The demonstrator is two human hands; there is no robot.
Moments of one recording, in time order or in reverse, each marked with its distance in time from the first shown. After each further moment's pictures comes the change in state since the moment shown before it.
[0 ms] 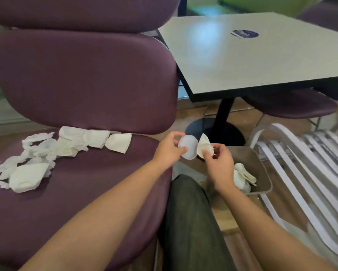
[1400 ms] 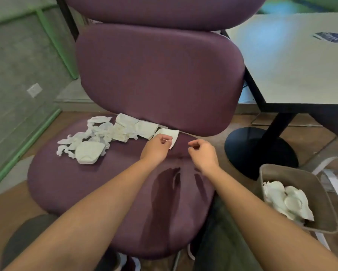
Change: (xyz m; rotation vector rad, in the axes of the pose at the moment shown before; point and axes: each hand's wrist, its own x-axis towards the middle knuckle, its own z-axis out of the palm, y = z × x) left_hand -0.019 -0.073 -0.140 0.212 0.363 -0.226; right_hand -0.008 -0.060 0.158 -0.236 -0.508 -0.116
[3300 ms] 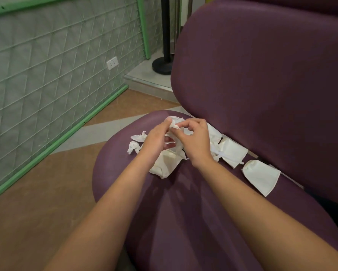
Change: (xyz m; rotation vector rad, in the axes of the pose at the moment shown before) left_hand 0.075 -0.135 -0.201 -0.812 0.228 -0.223; right_hand 0.046 -0.203 0.244 0.354 -0.288 -0.342
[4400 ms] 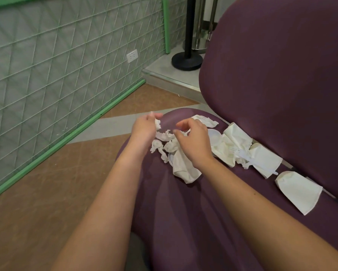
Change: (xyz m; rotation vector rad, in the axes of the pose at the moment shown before) left_hand 0.020 0.017 -0.086 0.389 0.384 0.039; right_hand 0.009 -0.001 0.073 -0.286 -0.143 -0.098
